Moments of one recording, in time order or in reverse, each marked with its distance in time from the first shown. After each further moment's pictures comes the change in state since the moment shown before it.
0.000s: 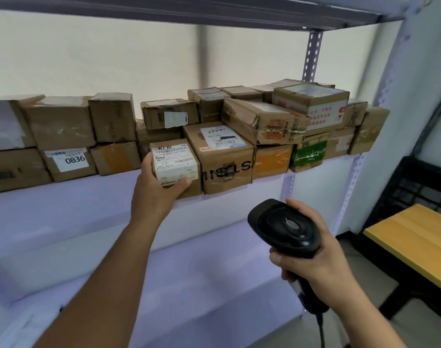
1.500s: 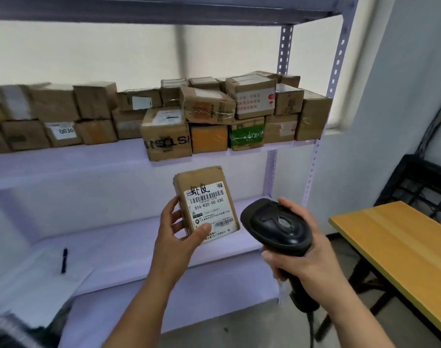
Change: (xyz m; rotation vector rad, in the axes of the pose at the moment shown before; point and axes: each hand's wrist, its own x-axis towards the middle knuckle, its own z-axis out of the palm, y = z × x) left_hand -0.264 0.109 0.125 -0.345 -0.052 -0.189; right_hand -0.089 -0.007 -0.190 0.105 -0.151 0.011
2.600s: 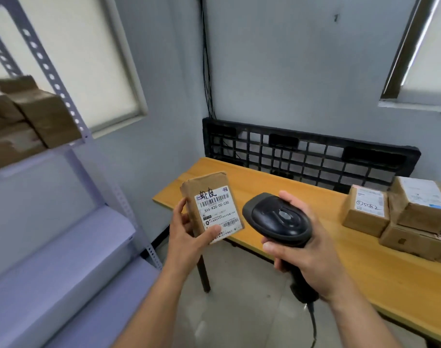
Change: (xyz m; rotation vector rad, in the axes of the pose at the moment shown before) left_hand -0.174 0.032 0.387 -0.096 -0.800 0.036; right_hand -0.263 -0.045 -0.298 -0.179 0.732 0.030
